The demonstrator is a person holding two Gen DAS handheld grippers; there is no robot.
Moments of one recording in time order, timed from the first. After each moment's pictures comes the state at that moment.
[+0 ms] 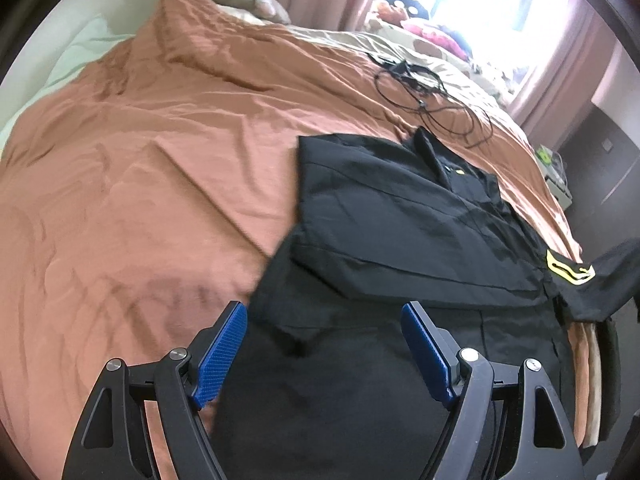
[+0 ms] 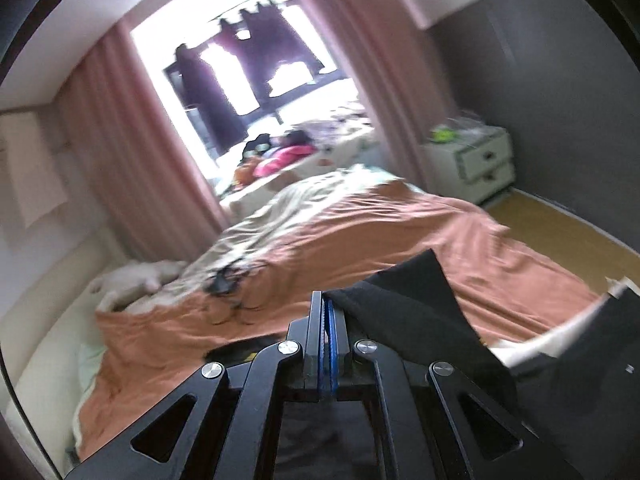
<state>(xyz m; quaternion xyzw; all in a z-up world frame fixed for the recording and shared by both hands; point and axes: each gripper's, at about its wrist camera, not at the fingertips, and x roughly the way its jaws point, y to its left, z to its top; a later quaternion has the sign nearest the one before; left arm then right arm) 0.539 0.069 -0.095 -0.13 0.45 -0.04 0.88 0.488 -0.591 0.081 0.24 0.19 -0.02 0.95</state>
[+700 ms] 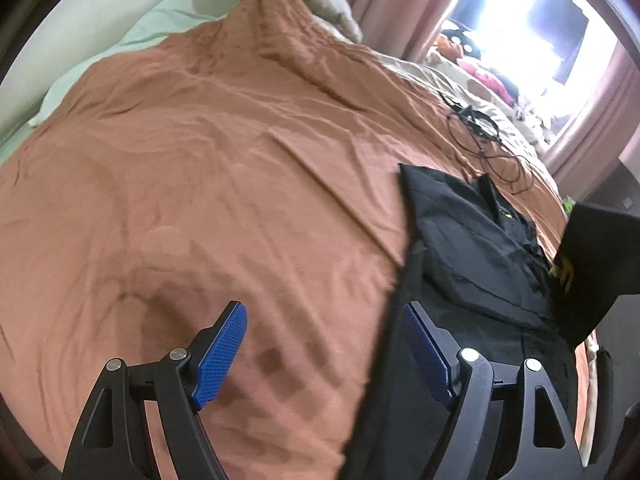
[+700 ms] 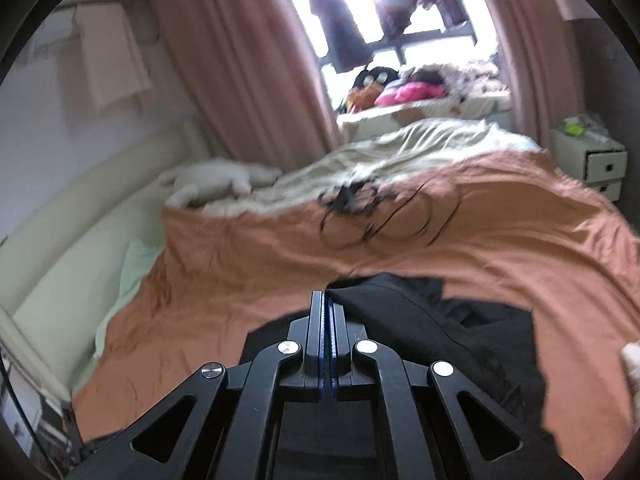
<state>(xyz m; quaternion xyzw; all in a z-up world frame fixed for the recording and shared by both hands) 0.490 0.203 -0.101 -0.19 0.43 0.02 0.88 0.582 -0.324 0.051 0.15 0.28 0.14 0.94</state>
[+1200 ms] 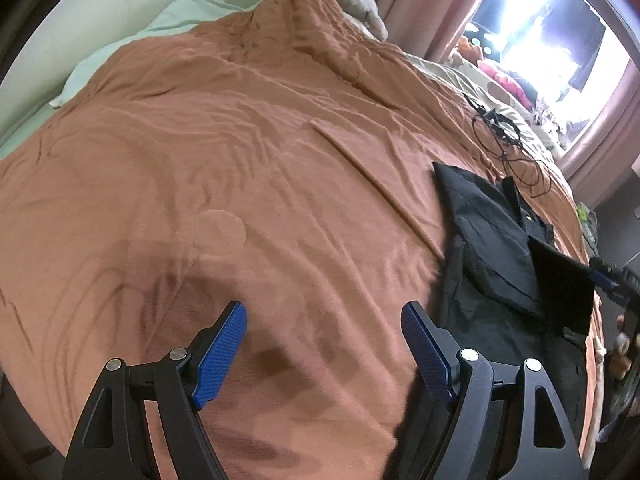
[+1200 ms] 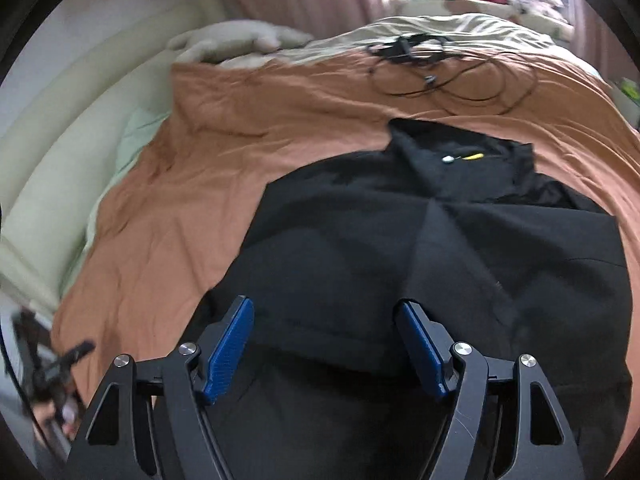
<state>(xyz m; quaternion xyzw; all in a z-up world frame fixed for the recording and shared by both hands) 0.474 0.237 -0.110 -0.19 0.44 0.04 0.88 0.591 -0.219 -0.071 0.07 0.45 0.21 0.87</state>
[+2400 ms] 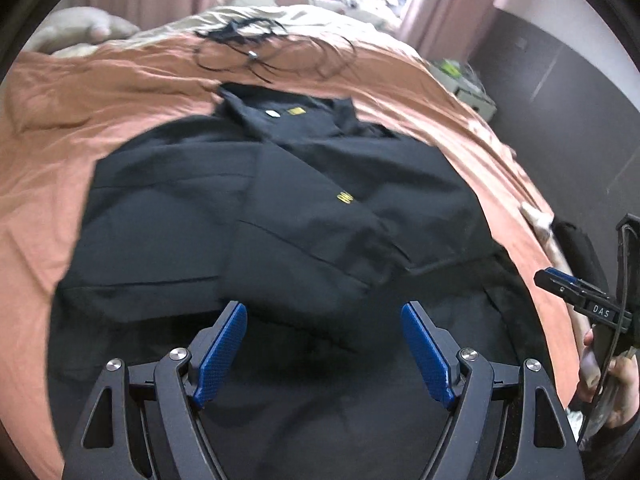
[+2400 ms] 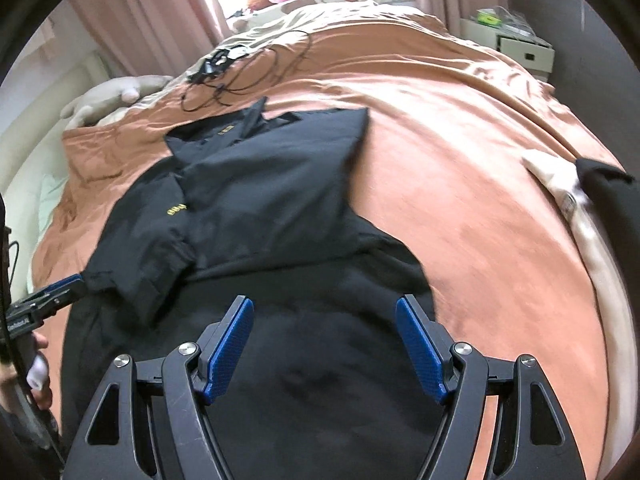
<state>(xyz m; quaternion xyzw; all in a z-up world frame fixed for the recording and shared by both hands) 0.567 -0.154 -0.110 -0.01 0.48 -0.22 0.85 0.484 -0.495 -0.140 0.14 0.45 0.01 0.88</state>
